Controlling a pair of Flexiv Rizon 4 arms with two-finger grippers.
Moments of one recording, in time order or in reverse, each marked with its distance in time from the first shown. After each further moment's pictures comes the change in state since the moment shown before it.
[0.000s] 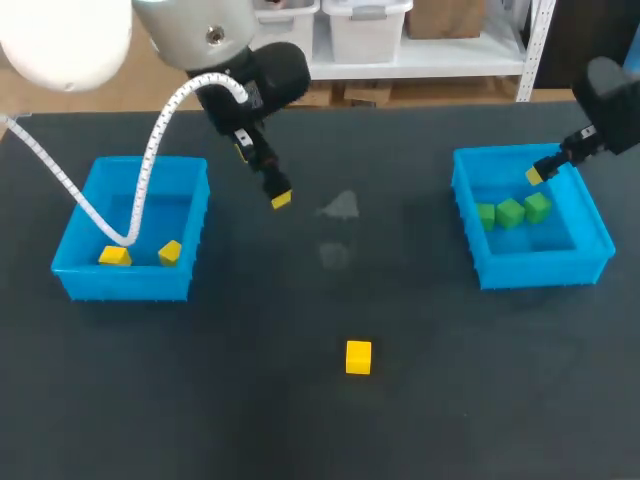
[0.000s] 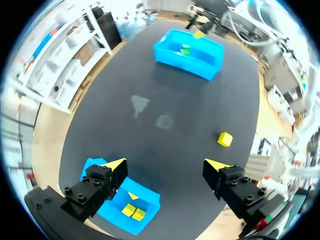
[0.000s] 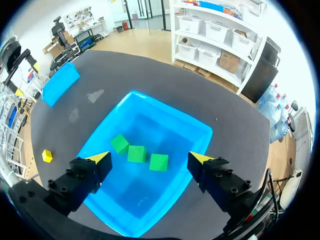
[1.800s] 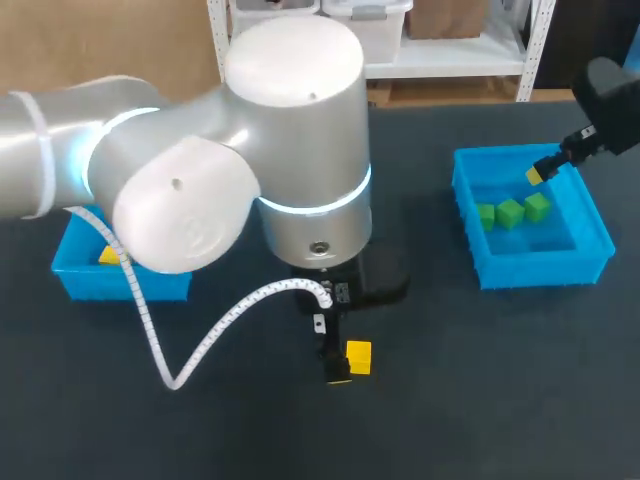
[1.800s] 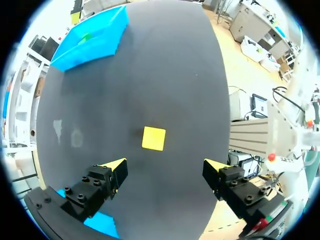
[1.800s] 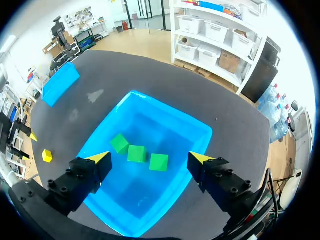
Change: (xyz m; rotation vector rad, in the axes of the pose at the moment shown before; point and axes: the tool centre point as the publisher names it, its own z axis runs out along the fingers) left arm 0.015 -0.176 0.112 0.071 0.123 0.360; right arm 0.000 0.000 0.000 0.000 0.000 0.000
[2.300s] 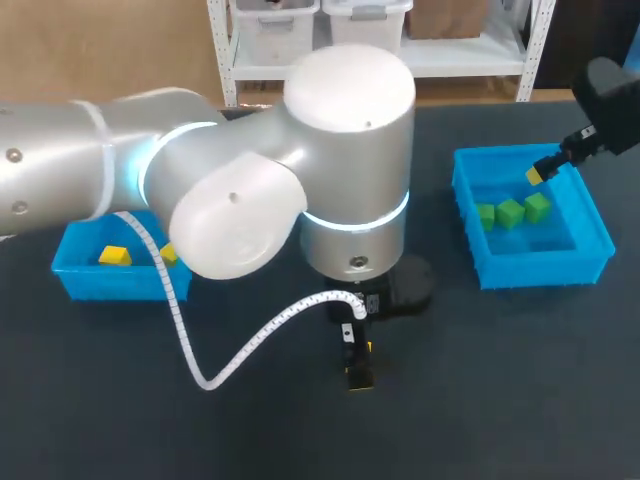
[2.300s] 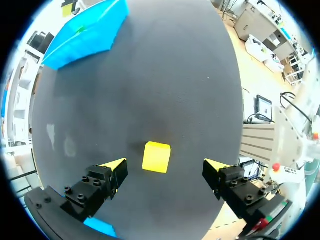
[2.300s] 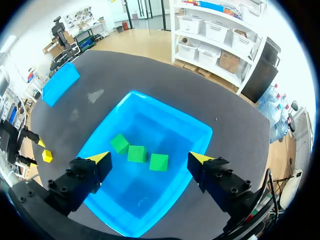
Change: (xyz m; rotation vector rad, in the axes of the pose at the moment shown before) left arm -0.020 0.005 0.031 0.001 0.047 -0.018; right arm 0.000 0.000 0.000 0.000 0.000 0.000
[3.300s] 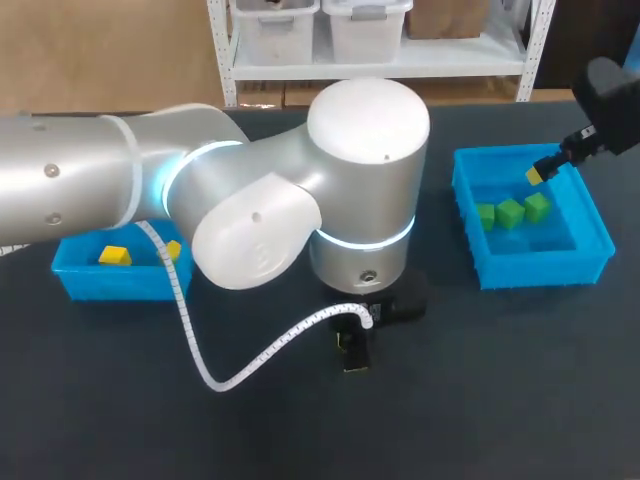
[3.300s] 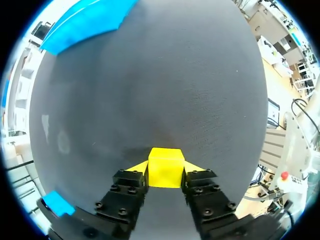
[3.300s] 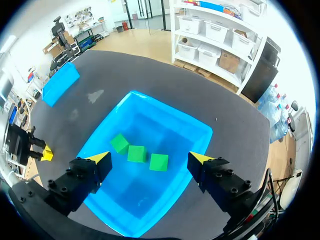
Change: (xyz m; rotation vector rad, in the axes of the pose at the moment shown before) left arm 0.005 0.019 0.032 -0.029 0.041 -0.076; right arm 0.000 0.000 0.000 0.000 0.000 0.000
